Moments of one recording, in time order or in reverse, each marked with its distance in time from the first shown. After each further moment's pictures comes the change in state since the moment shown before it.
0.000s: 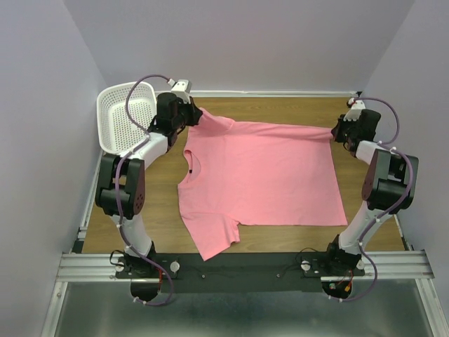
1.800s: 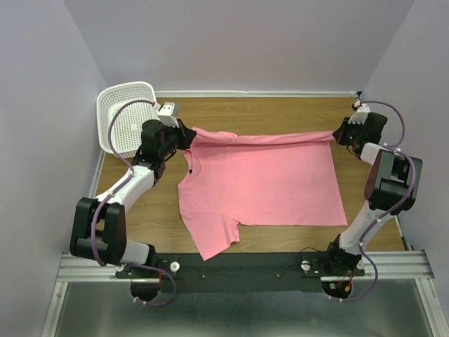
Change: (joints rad) left arm 0.000 -0.429 -0.451 0.070 0.032 -0.073; right arm -0.056 0.000 -0.014 -0.003 -0.113 0.019
